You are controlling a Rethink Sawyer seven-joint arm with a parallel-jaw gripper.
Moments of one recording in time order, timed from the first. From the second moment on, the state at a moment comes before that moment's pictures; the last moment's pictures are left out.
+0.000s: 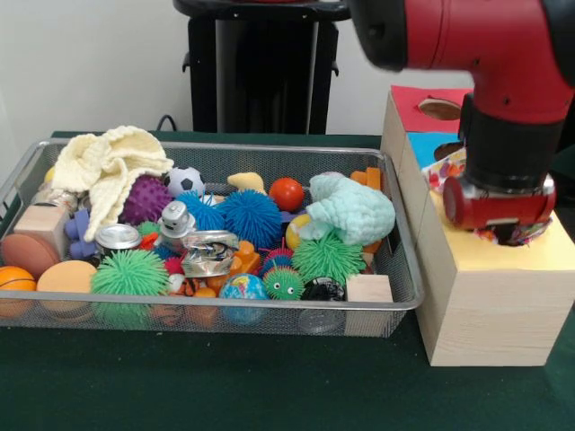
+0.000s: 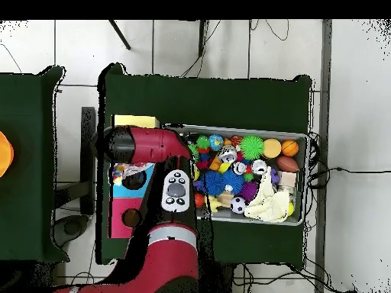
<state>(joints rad) 0.10 -0.36 -0.08 1.31 0.17 0.50 1.57</state>
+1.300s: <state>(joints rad) 0.15 -0.30 -0.16 1.17 0.18 0.57 1.58</state>
